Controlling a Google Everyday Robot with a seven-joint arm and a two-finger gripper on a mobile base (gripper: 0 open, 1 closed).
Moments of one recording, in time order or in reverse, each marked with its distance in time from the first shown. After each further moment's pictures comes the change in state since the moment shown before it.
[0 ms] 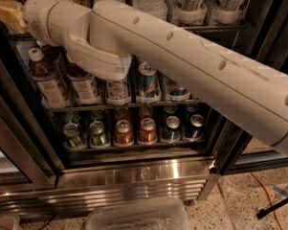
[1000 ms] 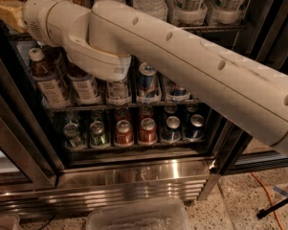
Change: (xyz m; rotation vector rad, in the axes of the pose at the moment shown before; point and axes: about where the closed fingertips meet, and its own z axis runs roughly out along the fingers) arm 0.000 0.000 0.000 0.000 0.000 0.000
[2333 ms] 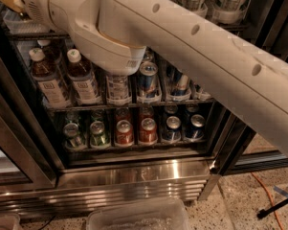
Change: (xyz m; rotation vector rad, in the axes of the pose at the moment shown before) arm -0.063 0.002 -0.034 0.018 -0.094 -0.091
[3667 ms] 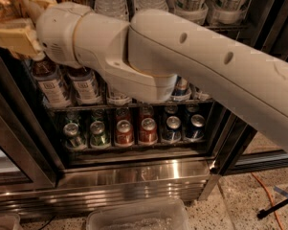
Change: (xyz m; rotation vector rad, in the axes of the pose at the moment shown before) arm 0.027 0.055 -0.061 -0.172 0.056 0.037
